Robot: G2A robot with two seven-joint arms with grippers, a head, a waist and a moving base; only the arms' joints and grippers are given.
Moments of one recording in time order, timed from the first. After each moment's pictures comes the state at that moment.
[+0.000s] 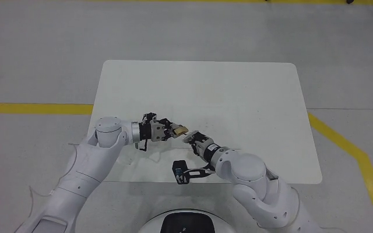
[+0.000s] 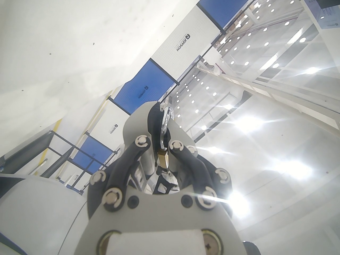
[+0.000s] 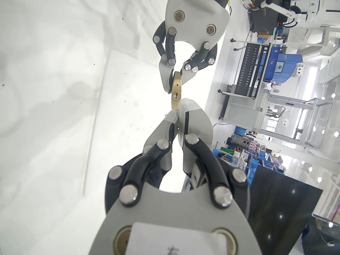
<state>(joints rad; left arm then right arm) 0.98 -1.18 -1.06 -1.28 -0.68 0.52 -0.95 -1.25 -1.12 0.91 -2.18 -2.32 -0.91 0.42</state>
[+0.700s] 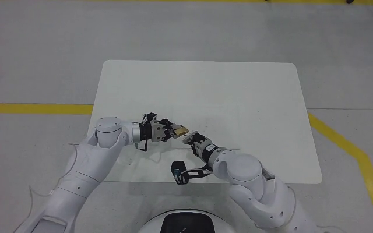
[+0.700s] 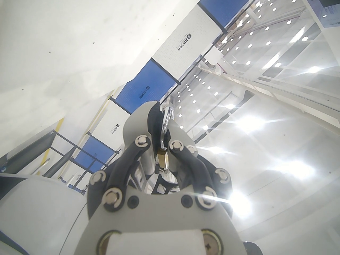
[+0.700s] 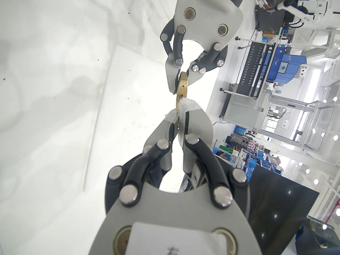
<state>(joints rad) 0.98 -1.17 -1.06 -1.29 -0.68 0.52 -0.94 -1.24 -1.13 0.88 -2.16 -2.34 -0.95 0.45</state>
